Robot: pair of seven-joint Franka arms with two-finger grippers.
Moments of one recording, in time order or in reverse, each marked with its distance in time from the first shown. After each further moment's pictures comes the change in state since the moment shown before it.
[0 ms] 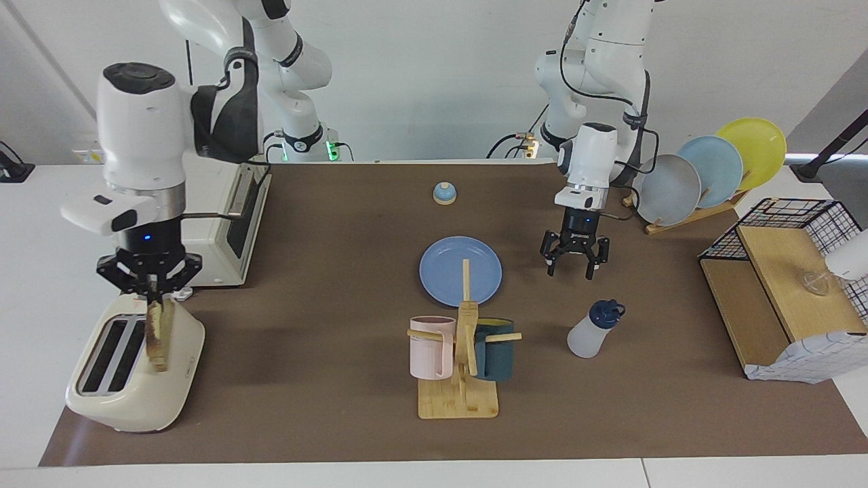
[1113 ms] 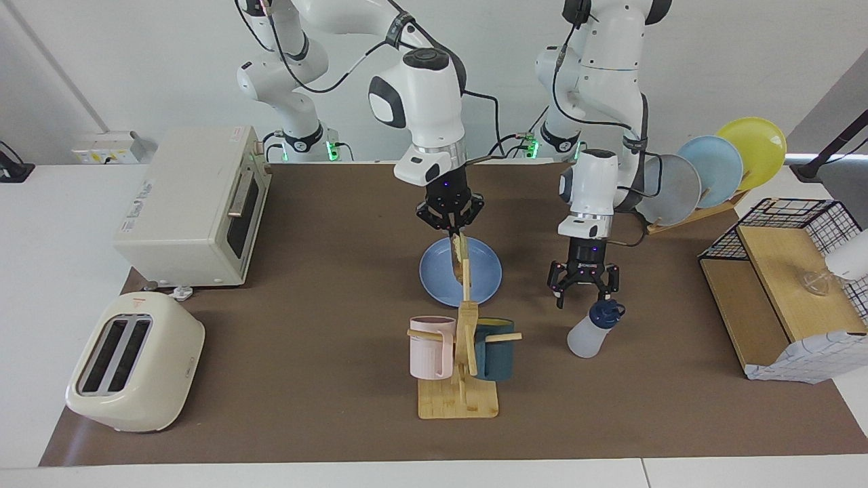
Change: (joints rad) left arm -0.292 0.193 0.331 0.235 -0.020 0.001 0.000; right arm 0.571 -0.008 0.019 -0.233 0.282 0.165 0.854
